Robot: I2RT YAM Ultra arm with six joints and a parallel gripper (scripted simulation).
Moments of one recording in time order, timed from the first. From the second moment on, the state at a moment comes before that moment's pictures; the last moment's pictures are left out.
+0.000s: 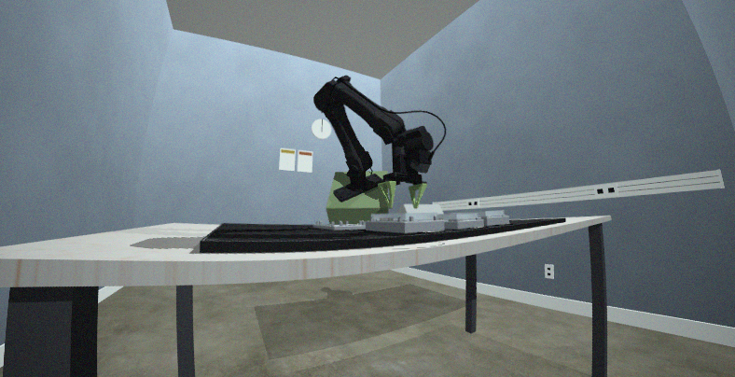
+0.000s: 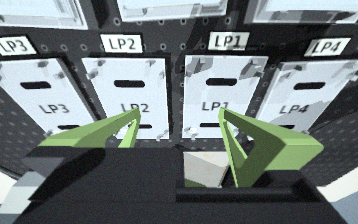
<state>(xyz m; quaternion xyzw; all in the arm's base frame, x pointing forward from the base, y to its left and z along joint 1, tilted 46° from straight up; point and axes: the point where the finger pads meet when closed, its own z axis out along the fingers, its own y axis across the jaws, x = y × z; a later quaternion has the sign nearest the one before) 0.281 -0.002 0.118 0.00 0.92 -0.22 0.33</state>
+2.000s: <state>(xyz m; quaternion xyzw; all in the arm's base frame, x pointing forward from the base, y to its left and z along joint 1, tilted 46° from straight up) 0.280 -0.108 0.182 -0.05 0.81 -0.22 0.54</state>
